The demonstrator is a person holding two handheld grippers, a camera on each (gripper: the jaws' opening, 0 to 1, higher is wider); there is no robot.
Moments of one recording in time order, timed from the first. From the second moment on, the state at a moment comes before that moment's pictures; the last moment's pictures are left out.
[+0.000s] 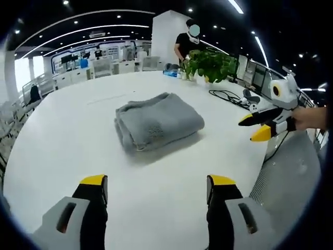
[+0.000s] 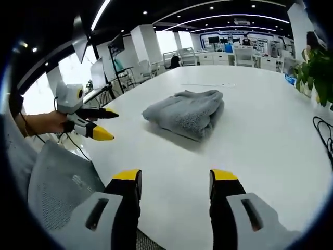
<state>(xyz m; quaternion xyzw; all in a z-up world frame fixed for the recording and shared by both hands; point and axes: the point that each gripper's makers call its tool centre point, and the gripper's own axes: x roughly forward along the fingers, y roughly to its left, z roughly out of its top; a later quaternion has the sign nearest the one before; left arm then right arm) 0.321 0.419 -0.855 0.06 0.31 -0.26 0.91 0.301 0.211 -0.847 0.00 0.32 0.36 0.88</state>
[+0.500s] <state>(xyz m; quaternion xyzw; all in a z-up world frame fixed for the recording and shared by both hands) 0.306 0.414 -0.859 0.04 0.30 -0.26 0.92 0.289 0.218 -0.850 0.01 0.32 0.36 0.88</state>
